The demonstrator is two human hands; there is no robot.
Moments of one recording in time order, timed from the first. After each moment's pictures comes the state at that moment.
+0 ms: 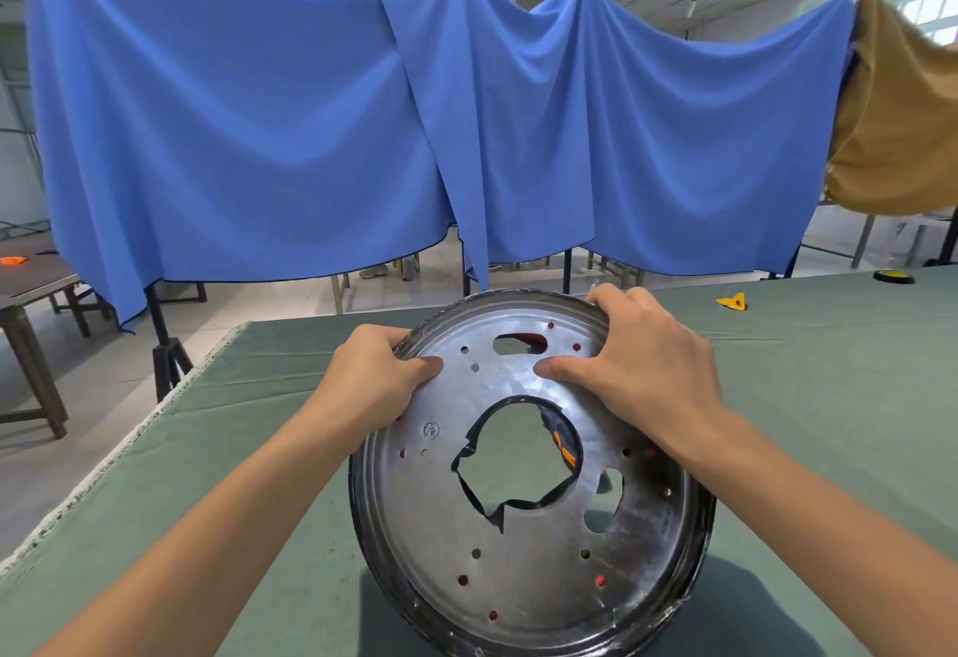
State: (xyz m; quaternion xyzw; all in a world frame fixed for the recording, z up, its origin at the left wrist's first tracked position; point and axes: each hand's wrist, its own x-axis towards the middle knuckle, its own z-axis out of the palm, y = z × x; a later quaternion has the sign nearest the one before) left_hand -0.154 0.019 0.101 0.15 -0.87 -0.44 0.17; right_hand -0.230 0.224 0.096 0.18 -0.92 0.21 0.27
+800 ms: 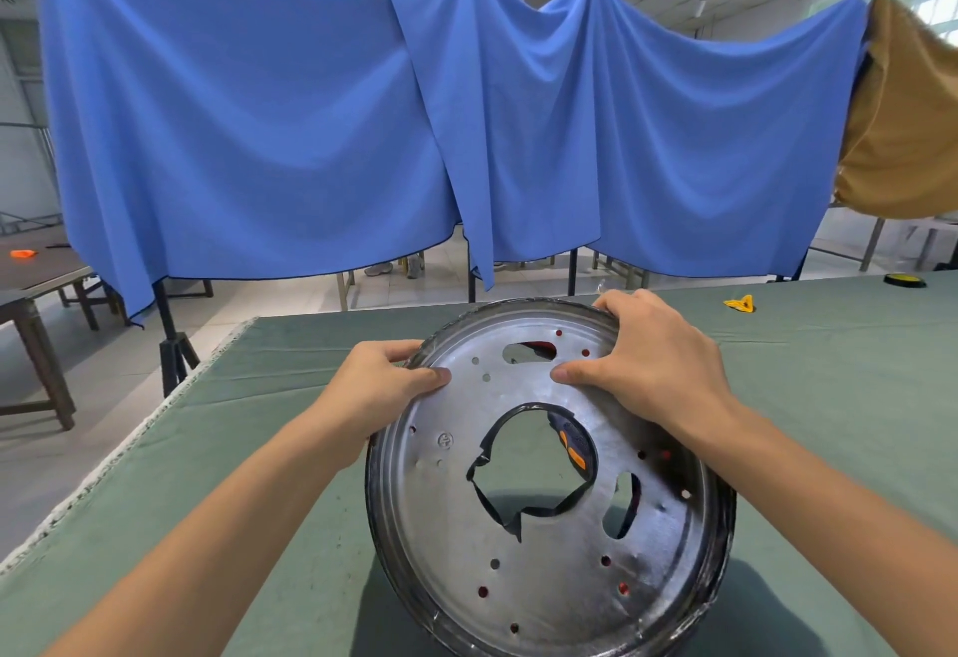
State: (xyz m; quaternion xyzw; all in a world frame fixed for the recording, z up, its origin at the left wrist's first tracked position) left_hand -0.159 0.009 0.085 0.14 -0.80 -0.57 0.13; right_hand -0.238 0.227 0.100 0.18 -0.93 0.23 0.21
